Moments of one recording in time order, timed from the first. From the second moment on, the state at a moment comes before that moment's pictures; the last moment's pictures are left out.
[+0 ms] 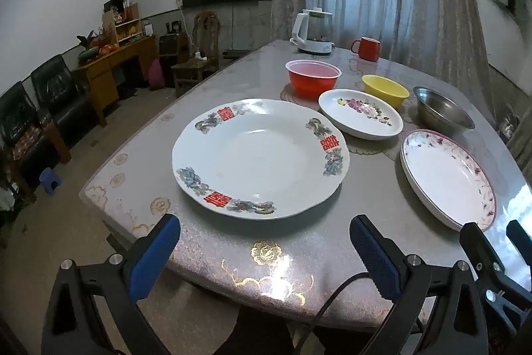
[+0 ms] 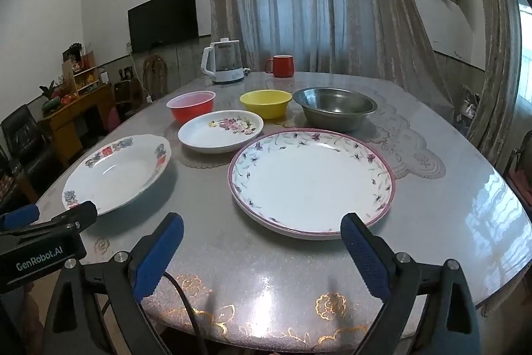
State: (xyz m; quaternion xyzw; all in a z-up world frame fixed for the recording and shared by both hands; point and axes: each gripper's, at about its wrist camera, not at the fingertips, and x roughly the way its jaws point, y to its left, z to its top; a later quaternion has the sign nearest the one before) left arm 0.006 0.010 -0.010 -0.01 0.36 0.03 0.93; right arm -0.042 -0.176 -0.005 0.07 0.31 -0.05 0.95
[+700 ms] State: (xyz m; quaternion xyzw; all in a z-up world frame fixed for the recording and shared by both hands) left arm 0.009 0.008 -0.015 0.00 0.36 0.03 0.93; right arm -0.040 -0.185 -0.011 0.08 0.32 -0.07 0.94
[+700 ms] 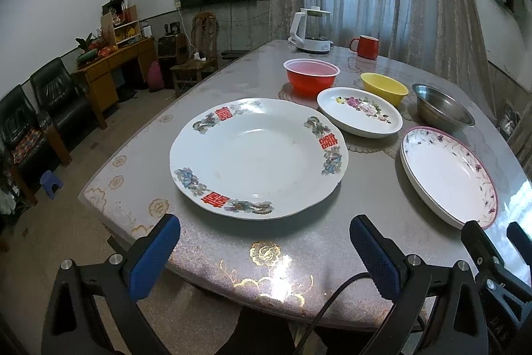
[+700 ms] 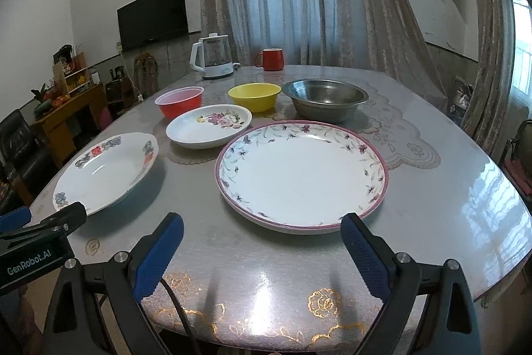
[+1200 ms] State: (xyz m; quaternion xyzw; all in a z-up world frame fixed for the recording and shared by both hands) left arm 0.008 0.010 -0.016 -0.01 0.36 0.03 0.93; right arm -0.040 -0.187 -0.014 0.08 0.32 -0.07 0.94
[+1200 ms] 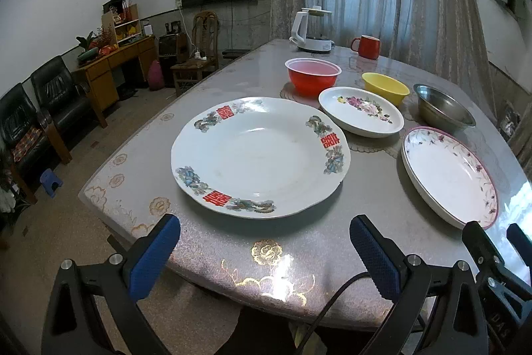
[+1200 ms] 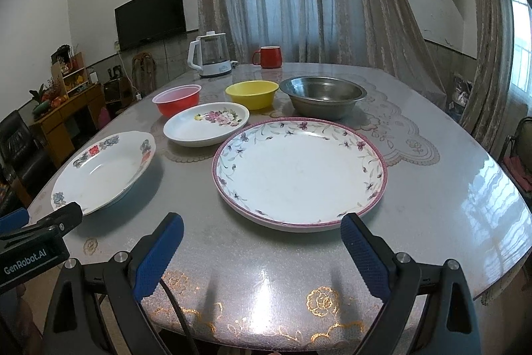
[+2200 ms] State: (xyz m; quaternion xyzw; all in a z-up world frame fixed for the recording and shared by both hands) left arm 0.011 0.013 -0.020 -0.01 0.37 0.03 0.93; right arm -0.038 -0.183 -0.013 0.07 0.32 -0.07 0.94
